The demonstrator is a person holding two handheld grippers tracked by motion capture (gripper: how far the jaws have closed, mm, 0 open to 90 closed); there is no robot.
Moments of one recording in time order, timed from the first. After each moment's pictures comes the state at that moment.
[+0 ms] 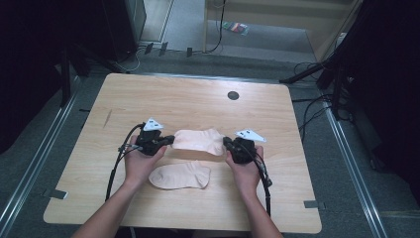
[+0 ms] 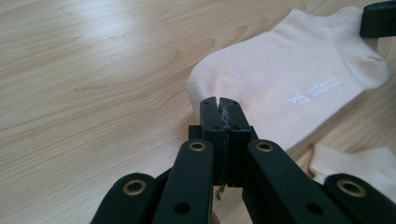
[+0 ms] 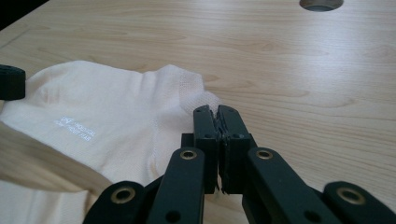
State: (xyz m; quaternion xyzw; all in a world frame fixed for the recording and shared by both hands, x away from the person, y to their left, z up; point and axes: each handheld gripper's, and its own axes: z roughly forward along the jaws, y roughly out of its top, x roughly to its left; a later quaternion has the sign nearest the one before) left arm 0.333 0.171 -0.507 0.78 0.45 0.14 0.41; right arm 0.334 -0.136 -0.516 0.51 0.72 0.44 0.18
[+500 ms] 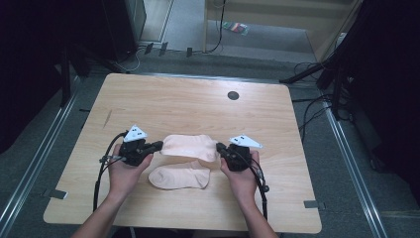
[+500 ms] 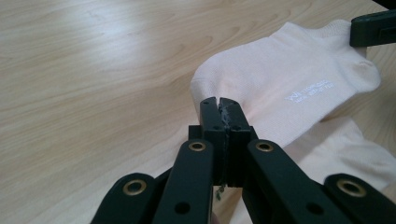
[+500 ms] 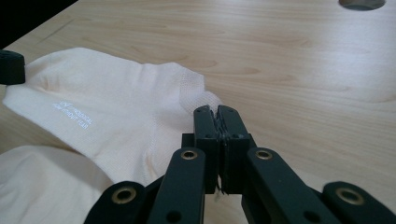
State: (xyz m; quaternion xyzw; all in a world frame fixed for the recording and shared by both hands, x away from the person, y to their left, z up) left arm 0.291 0.200 -0.496 0.77 0.45 0.15 0.43; right arm 0.308 -0.122 -0.506 0.48 0.73 0.45 0.16
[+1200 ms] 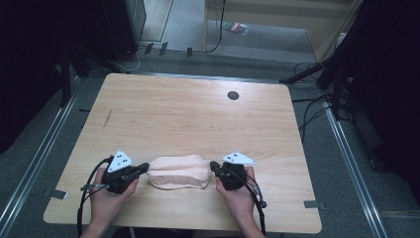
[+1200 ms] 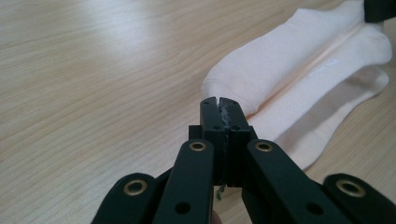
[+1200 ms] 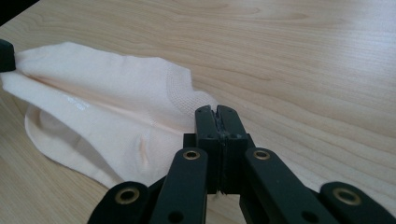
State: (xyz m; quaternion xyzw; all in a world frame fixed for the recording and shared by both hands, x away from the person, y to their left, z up) left arm 0.226 0.217 -0.513 0.78 0.44 0.18 0.39; right arm 0.264 -0.112 -0.521 0.46 0.76 0.43 0.13
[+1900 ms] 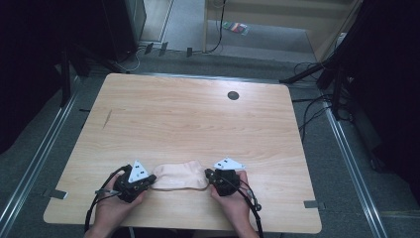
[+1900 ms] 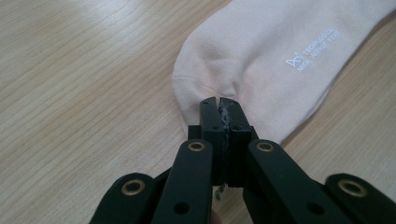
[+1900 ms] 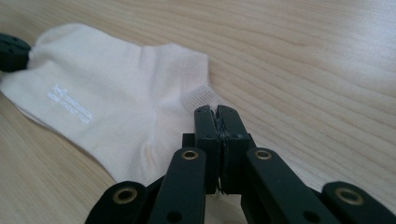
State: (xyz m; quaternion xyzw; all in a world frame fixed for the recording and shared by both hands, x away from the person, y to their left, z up) left arm 0.222 0.195 -0.538 0.85 0.39 0.17 0.32; right arm 0.257 -0.096 -0.542 0.44 0.80 0.39 0.13
